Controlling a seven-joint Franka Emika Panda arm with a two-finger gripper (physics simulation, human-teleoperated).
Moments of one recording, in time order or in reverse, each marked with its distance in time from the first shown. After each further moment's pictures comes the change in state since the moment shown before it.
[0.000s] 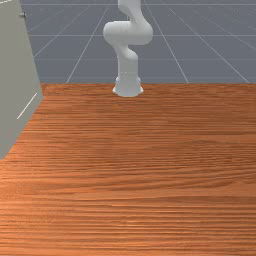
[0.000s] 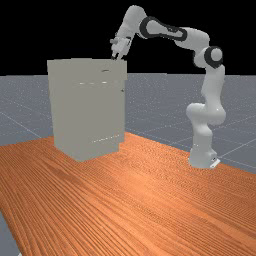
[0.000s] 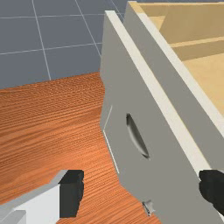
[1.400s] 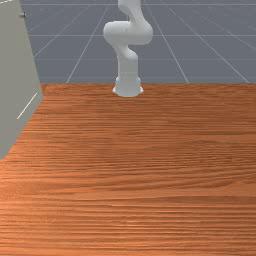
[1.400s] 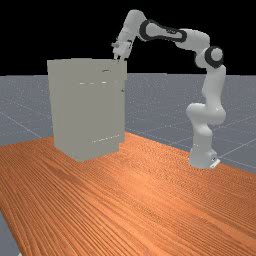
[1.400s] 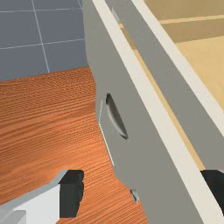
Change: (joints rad) arm -0.009 -0.037 -0.044 -0.053 -0.001 -0.003 -0.051
